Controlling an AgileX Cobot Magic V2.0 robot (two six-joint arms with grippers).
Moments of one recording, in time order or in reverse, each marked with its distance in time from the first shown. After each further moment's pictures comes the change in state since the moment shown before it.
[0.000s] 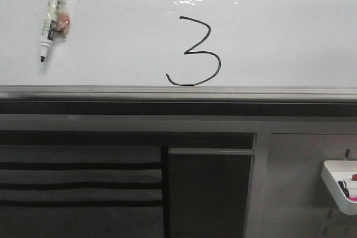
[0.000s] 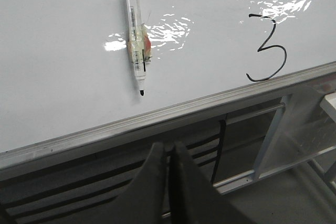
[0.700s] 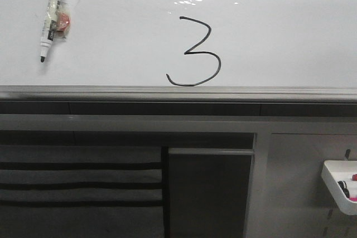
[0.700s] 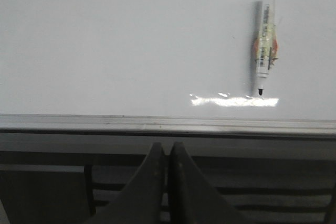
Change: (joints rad) left arm 0.203 -0.434 0.454 0.276 -0.320 -0.312; right arm 0.000 0.000 0.000 0.000 0.000 0.000
